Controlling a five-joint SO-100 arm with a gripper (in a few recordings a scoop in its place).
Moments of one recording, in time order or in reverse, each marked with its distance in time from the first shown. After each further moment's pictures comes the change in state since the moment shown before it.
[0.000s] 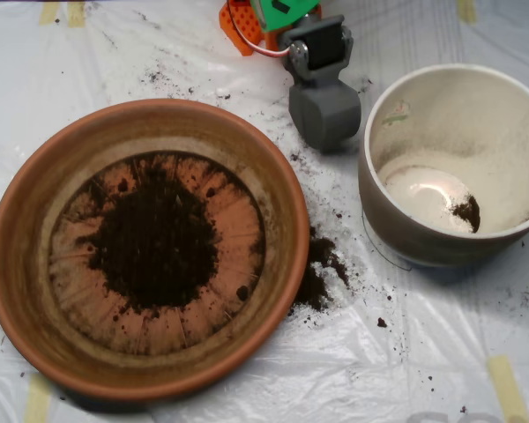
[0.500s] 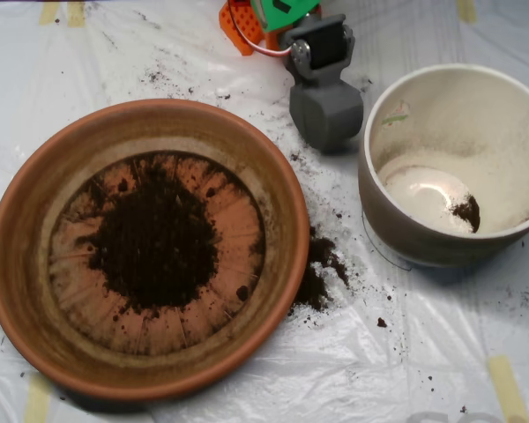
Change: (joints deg) arm -0.5 0.0 0.0 -0.8 -1.0
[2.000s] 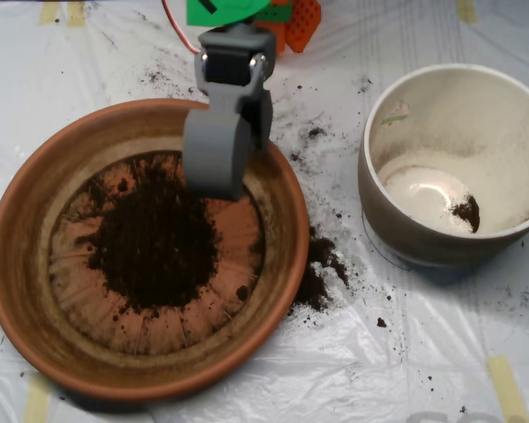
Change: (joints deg) arm 28.0 -52.5 -38.1 -4.1 12.3
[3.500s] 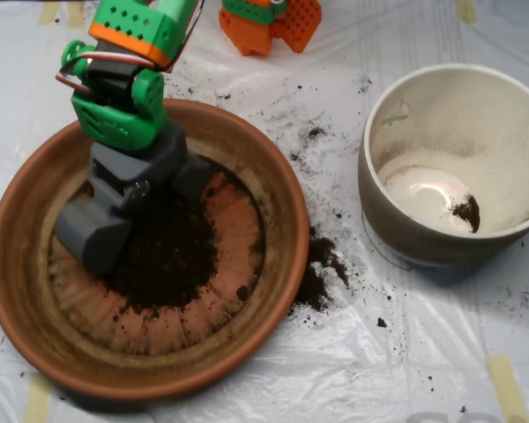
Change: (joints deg) arm 18.4 -60.5 -43.3 12.0 9.8
